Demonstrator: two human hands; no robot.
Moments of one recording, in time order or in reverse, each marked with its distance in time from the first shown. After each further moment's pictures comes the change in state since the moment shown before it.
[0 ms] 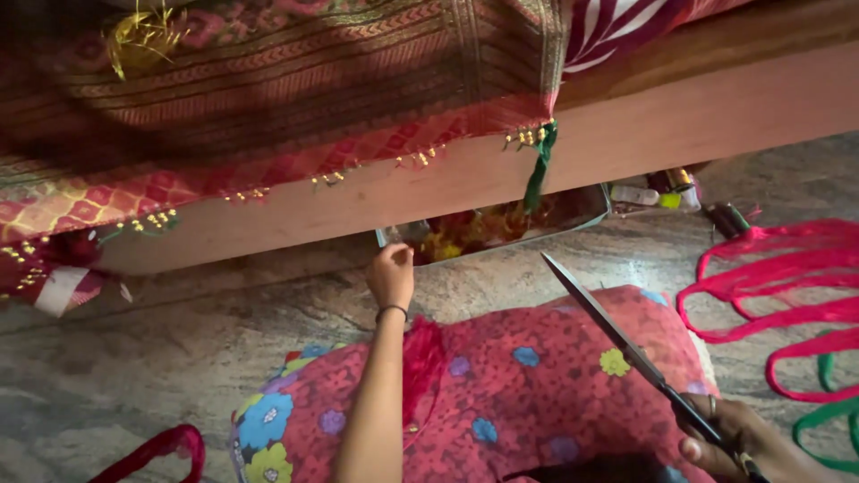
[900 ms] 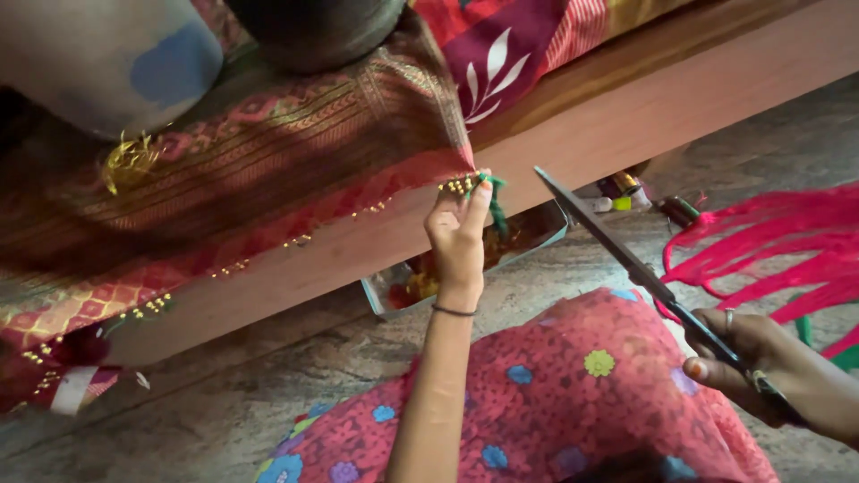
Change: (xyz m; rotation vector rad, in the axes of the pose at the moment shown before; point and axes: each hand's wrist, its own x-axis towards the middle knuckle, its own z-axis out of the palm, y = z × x) left_hand -0.017 0.276 -0.031 -1.361 -0.368 0.200; right_hand -0.027 -0.081 -0.047 0.084 0.194 -0.401
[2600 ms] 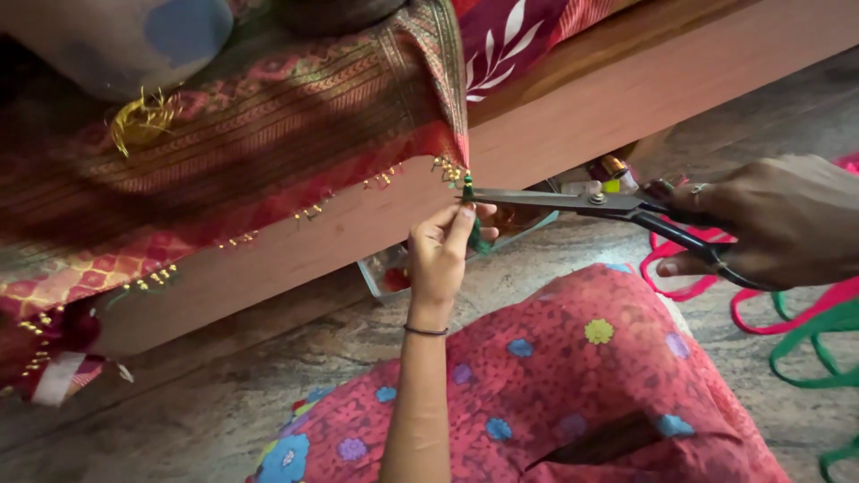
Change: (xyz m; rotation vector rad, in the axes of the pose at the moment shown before) left_hand -0.039 0.061 -0.043 0.149 -0.209 -0.193; right_hand 0.033 -0.207 -0.012 -1.413 -0.039 0.098
